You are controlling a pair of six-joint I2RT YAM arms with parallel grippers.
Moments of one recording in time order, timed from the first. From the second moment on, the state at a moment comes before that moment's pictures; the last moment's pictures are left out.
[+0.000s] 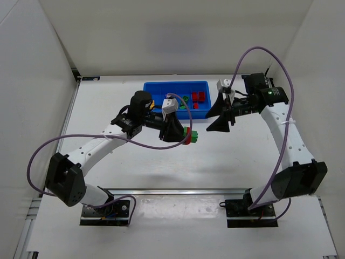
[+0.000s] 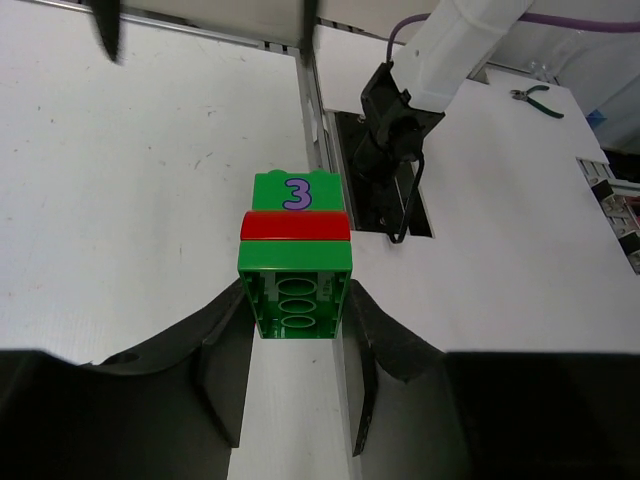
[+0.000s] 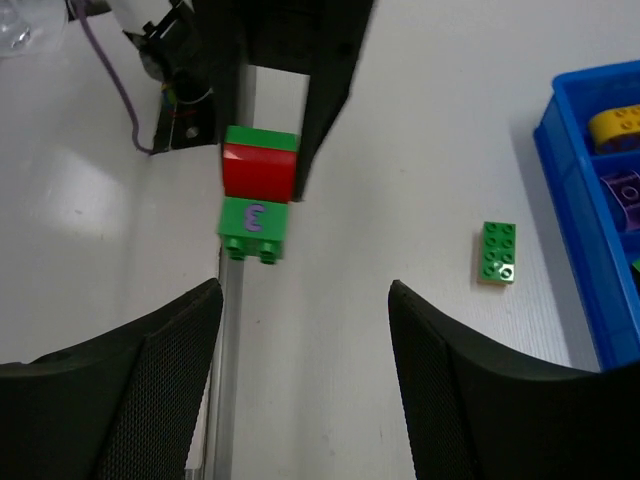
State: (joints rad) left arm -0.61 1.40 1.11 -0.06 1.12 0.04; right arm 0.18 1.45 1.55 -1.24 -1.27 -0.91
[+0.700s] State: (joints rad) left arm -0.60 1.49 1.20 -0.09 1.14 0.08; right arm 0.37 1.35 1.45 -1.11 -1.08 -0.86
